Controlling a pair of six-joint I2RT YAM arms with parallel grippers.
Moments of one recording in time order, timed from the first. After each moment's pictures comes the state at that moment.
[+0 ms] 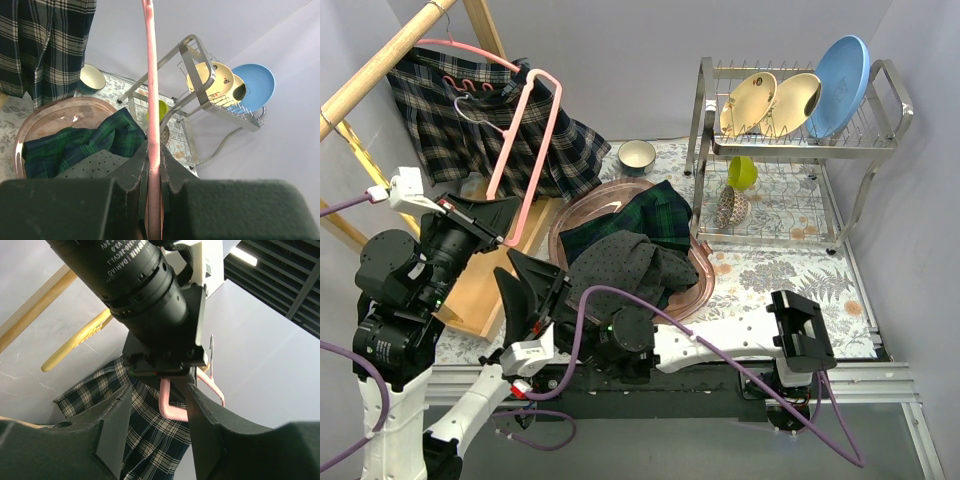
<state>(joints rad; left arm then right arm) -0.26 0.71 1.46 -0.74 0.05 -0.74 1.67 1.77 1.41 1.02 0.42 -1.28</state>
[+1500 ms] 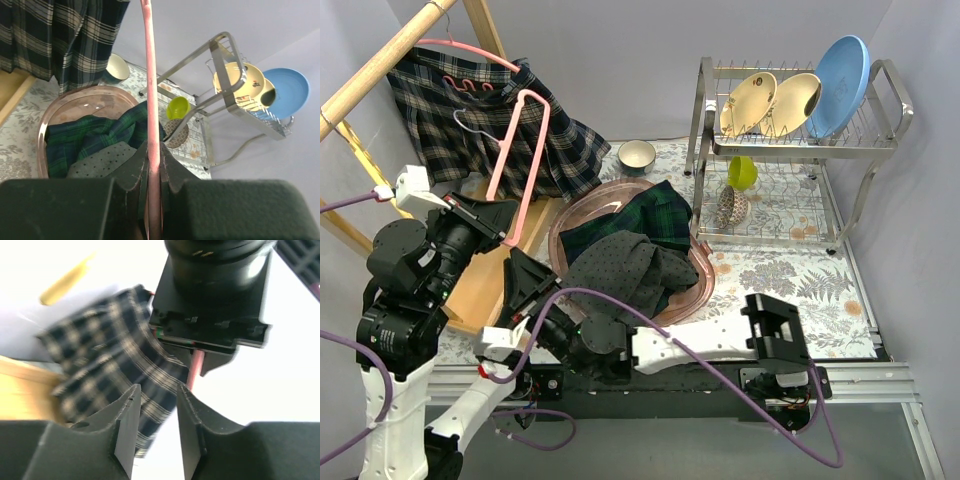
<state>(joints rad) -0.25 0.73 1.47 -0.82 -0.02 -0.75 1.65 1.93 1.54 0.97 0.67 -1.44</state>
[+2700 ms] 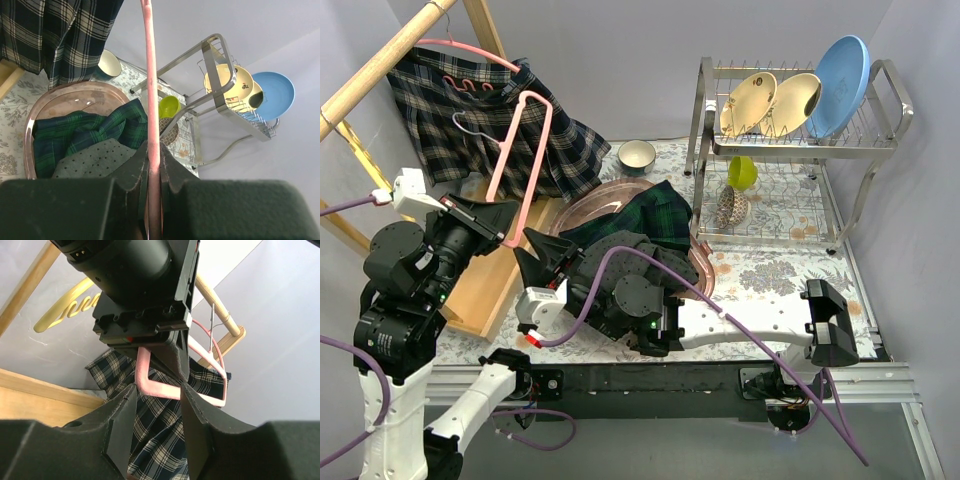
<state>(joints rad) -0.25 0.73 1.48 -0.84 -0.01 -0.81 1.56 1.65 1.41 0.67 0.40 -1.00</state>
